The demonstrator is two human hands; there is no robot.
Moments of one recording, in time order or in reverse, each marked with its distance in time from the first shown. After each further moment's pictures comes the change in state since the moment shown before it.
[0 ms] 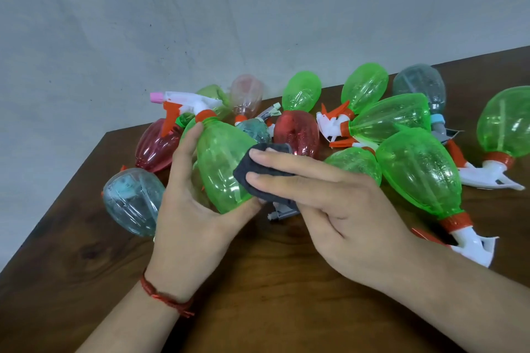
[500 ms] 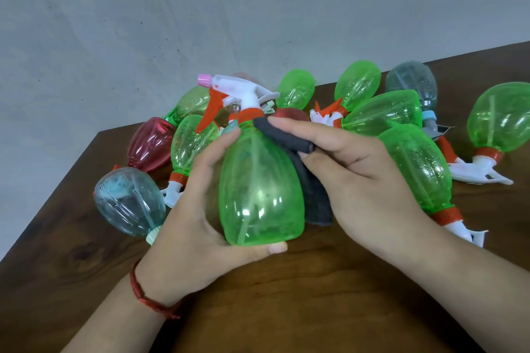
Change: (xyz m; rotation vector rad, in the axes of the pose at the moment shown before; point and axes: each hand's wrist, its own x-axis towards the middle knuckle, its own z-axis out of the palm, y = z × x) left_hand -0.002 0.009 -0.002 0.005 -0.352 0.103; right_hand 0.015 -0.001 -0.012 0.546 0.209 0.418
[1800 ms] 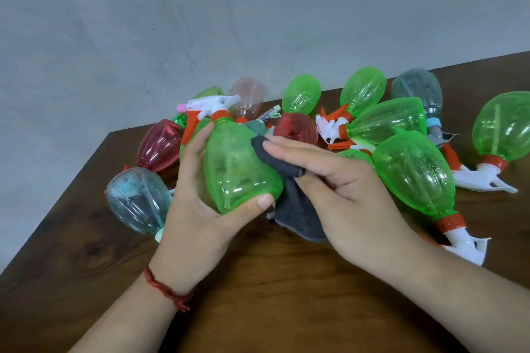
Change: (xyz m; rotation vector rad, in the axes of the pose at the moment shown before) left_hand 0.004 0.000 0.007 -0.146 0.283 -0.108; right_hand -0.007 0.010 0.008 -0.182 -0.051 -0.086
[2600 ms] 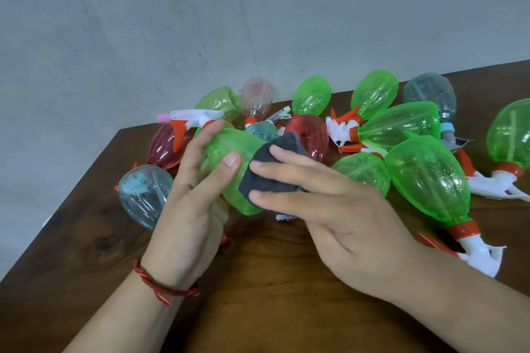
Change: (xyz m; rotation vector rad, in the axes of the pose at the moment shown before) left_hand 0.008 0.011 -0.014 -0.456 -0.003 -0.273; right_hand -0.007 0.000 0.004 -0.383 -0.211 -0.405
